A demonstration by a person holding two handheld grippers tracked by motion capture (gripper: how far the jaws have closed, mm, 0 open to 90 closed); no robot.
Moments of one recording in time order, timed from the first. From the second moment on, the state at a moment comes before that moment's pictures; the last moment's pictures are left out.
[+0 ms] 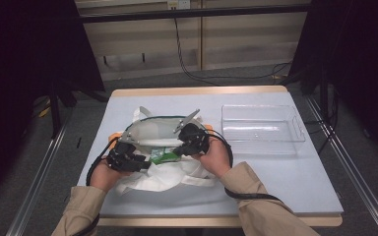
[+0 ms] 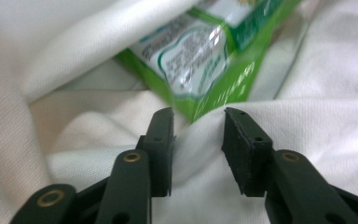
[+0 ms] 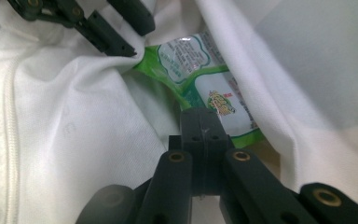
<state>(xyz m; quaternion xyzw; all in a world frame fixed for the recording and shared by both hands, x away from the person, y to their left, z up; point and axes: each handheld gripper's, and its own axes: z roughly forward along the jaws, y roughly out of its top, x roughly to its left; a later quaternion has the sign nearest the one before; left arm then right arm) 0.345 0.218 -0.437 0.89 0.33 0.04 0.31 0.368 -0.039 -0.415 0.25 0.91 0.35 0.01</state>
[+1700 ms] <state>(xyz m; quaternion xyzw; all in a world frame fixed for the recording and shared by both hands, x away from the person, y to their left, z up) 0.347 0.205 -0.419 0.89 0.30 0.07 0.35 0.379 -0.052 -0.388 0.27 0.88 0.39 0.01</state>
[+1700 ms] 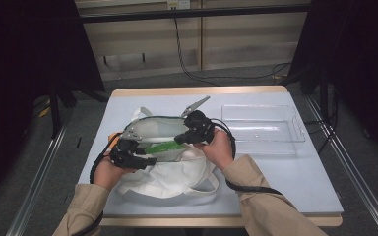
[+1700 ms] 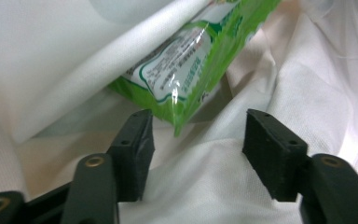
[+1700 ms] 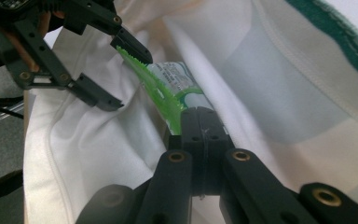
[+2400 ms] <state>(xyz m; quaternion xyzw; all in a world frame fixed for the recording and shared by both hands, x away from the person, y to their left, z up) 0.350 0.203 -0.393 0.89 0.30 0.09 0.34 0.375 -0.049 -0.390 0.23 0.88 0.41 0.01</state>
